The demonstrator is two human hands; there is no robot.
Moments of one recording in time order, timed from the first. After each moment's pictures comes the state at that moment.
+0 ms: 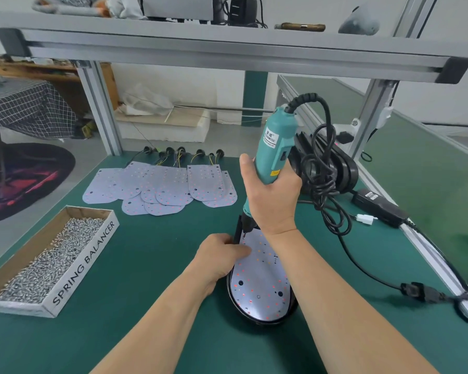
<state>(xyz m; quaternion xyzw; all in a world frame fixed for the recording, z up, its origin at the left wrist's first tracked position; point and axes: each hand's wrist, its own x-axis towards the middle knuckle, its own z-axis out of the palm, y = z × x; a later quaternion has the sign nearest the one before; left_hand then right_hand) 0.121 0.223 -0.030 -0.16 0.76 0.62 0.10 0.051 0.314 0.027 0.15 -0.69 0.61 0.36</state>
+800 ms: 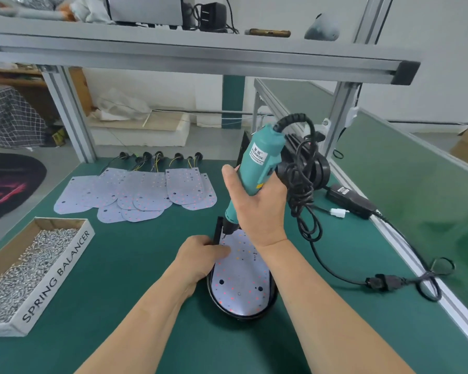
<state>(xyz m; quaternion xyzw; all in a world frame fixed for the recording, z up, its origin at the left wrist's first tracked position) 0.117 0.218 -0.038 -0.16 0.77 0.61 0.09 0.082 0.333 0.035 0.15 -0.70 0.63 0.31</state>
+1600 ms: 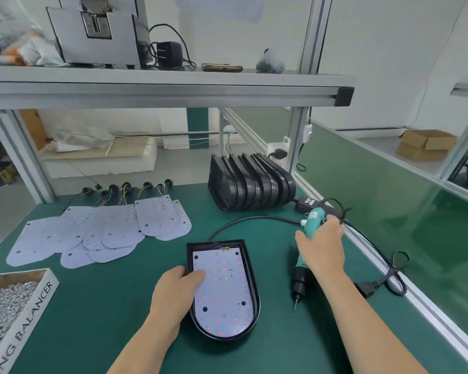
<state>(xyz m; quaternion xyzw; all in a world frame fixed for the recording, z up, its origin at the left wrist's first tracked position) 0.109 0.217 -0.063 -0.16 0.76 0.63 0.05 0.061 0.503 -0.036 -0.27 -0.87 0.36 0.19</state>
